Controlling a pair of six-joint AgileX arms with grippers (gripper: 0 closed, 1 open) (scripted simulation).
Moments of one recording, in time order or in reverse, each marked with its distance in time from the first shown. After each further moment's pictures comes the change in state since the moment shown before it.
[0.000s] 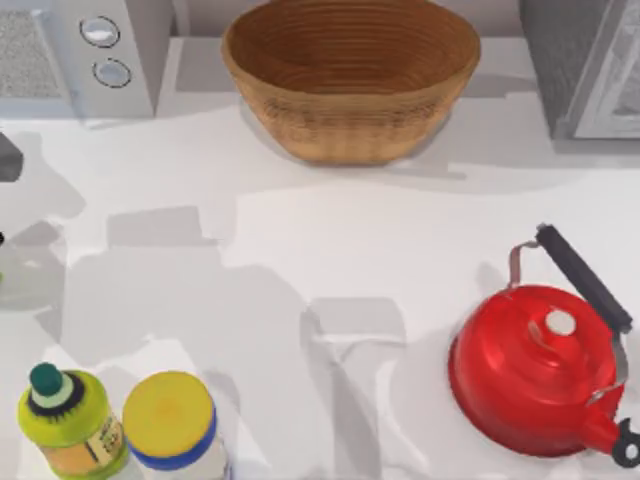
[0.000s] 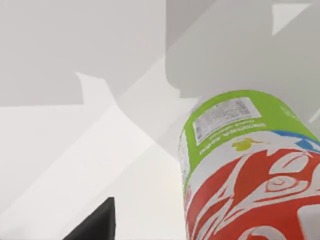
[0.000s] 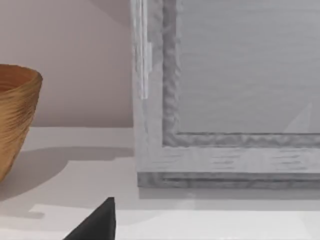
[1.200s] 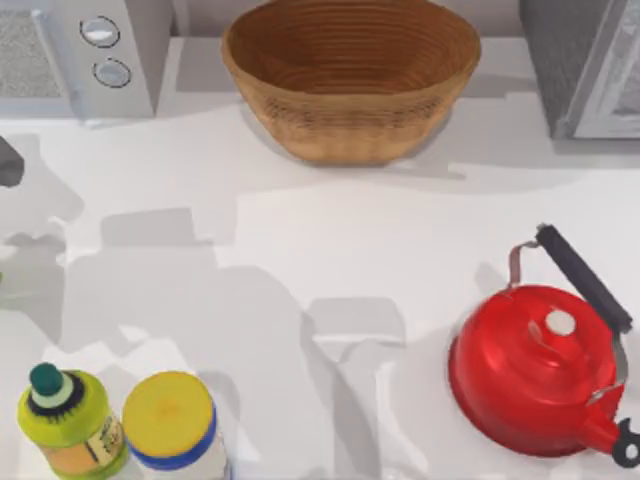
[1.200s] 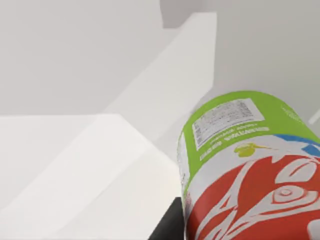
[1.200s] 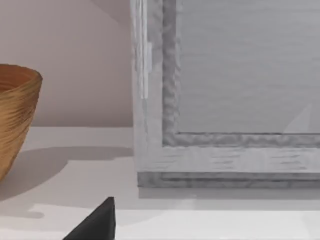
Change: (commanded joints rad) left arm 0.000 0.004 -0.010 0.011 0.000 0.001; right arm 0.000 0.000 0.000 0.000 0.000 0.000
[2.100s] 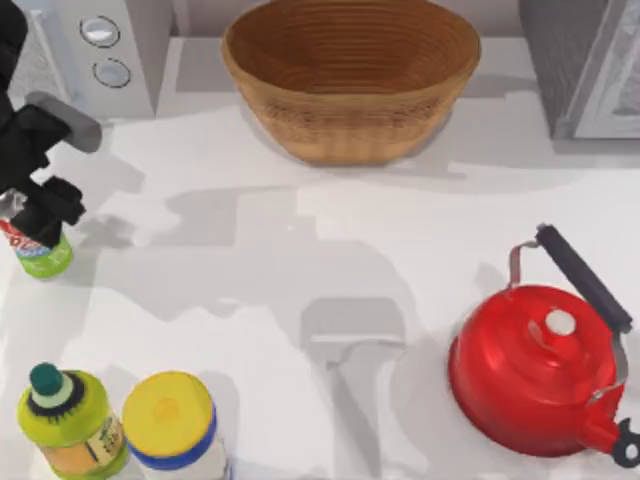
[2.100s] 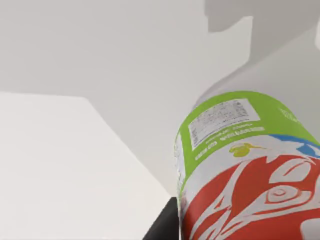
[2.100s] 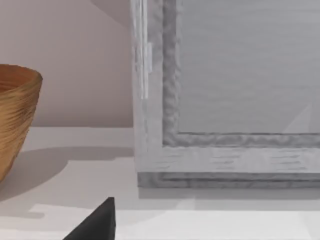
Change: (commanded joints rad) left arm -0.193 0.063 0.110 -0.049 -0.001 -0.356; right arm 0.000 0.000 0.000 0.000 0.000 0.000
